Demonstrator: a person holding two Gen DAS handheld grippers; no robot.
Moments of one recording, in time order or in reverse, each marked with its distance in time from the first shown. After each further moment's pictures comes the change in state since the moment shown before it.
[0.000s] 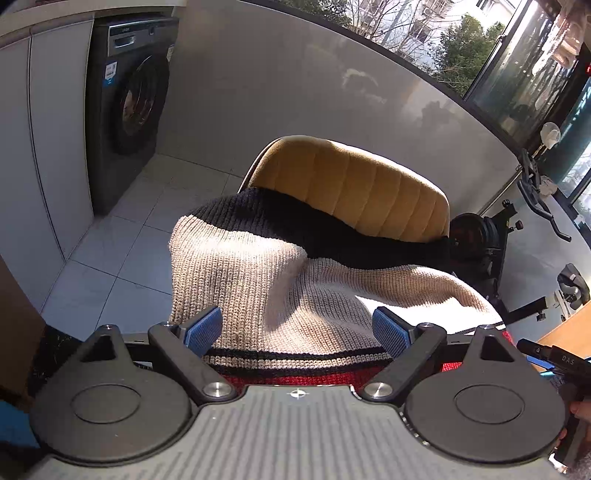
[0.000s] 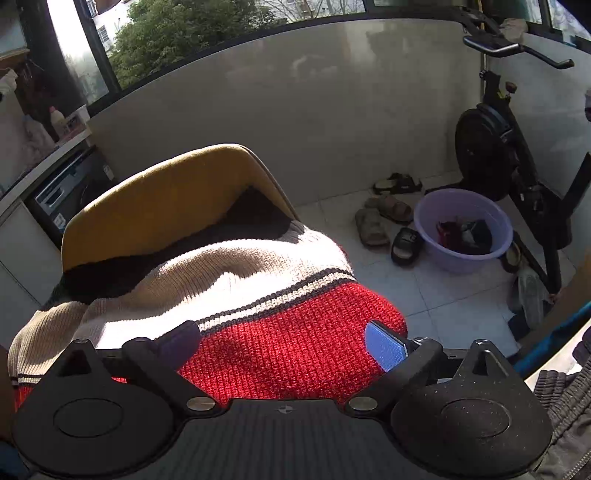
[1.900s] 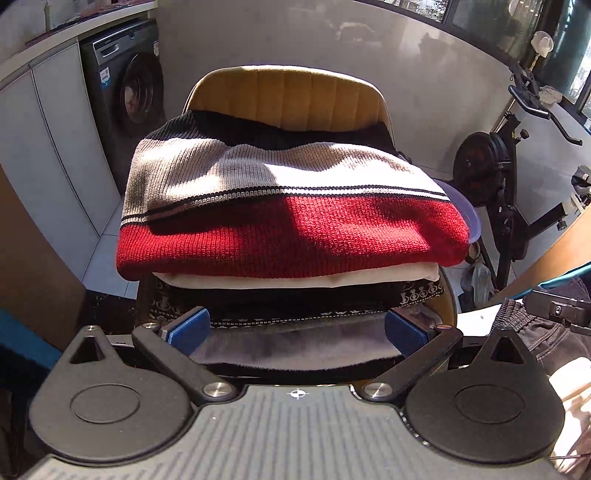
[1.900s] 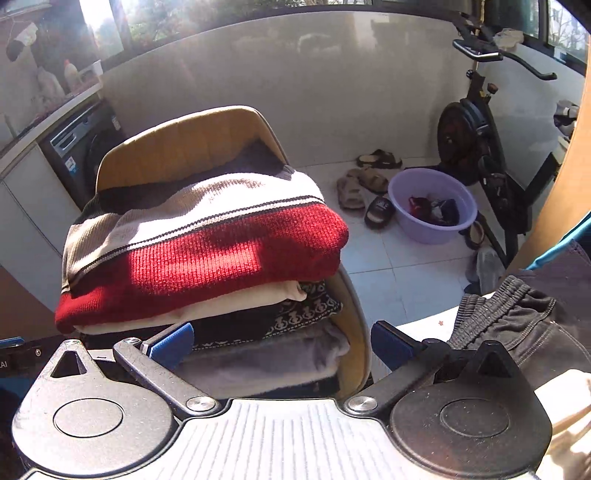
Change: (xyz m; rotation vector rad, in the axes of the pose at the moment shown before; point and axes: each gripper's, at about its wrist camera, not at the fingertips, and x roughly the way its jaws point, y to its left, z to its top) left arm -0.069 -0.188 -0.142 0.141 0.176 0.155; right arm -0.180 0.016 -0.079 -0.096 0.120 -0.075
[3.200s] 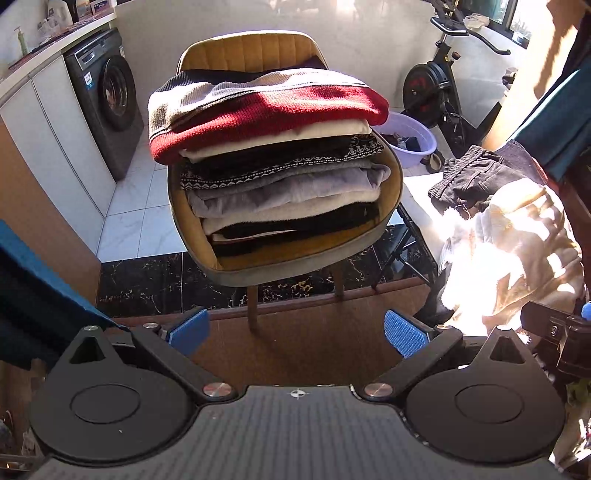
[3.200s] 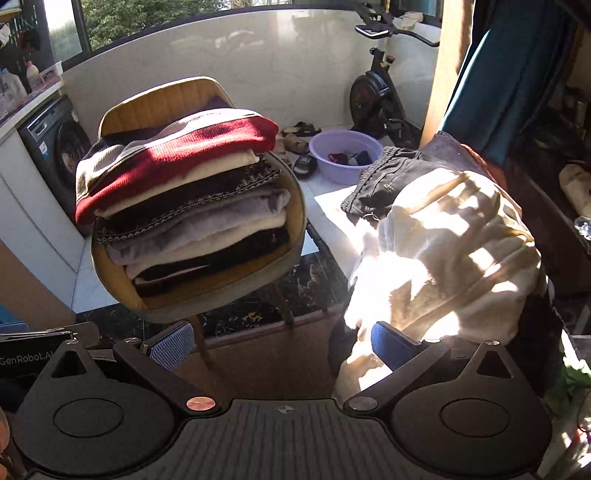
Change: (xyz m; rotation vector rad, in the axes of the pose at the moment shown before) left arm -0.175 0.026 -0.211 0.191 0.051 -0.039; right arm -0.246 0.091 -0.283 0.132 -0.005 -0.217
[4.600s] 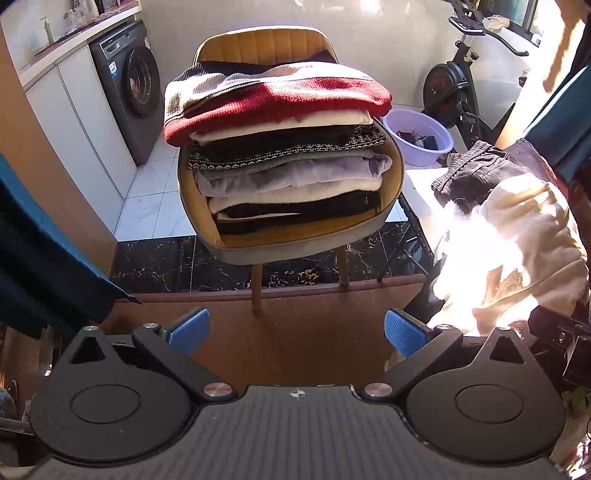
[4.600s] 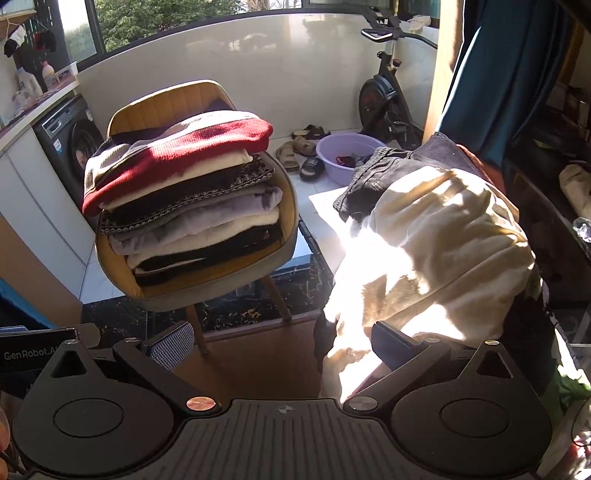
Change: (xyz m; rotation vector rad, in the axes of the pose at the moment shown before) left arm -0.019 -0.050 -0.027 -0.056 0.017 0.076; right arm -0.015 -0.061 -0.014 -0.022 -0.010 0.046
